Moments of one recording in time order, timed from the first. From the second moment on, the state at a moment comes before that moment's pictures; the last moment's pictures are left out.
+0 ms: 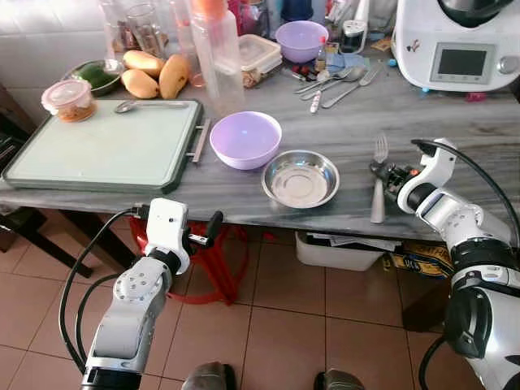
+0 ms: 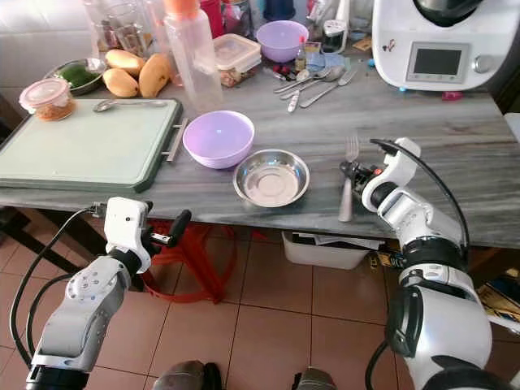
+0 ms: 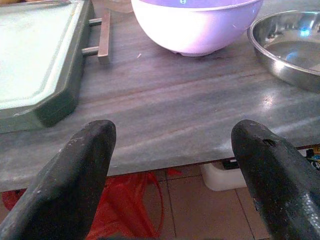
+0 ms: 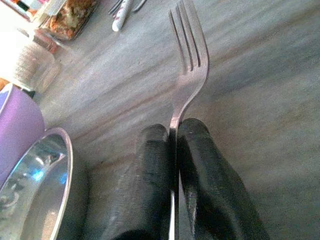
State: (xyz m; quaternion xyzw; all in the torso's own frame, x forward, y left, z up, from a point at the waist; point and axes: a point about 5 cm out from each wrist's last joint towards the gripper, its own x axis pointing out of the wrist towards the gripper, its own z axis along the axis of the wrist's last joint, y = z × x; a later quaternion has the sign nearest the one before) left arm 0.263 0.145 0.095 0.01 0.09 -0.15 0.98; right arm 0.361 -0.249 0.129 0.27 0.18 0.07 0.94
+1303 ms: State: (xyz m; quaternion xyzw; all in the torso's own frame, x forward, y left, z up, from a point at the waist) left arm 0.267 0.137 0.089 0.01 0.09 -0.15 0.98; right arm 0.356 -0.253 0.131 0.09 0.20 0.02 0.98
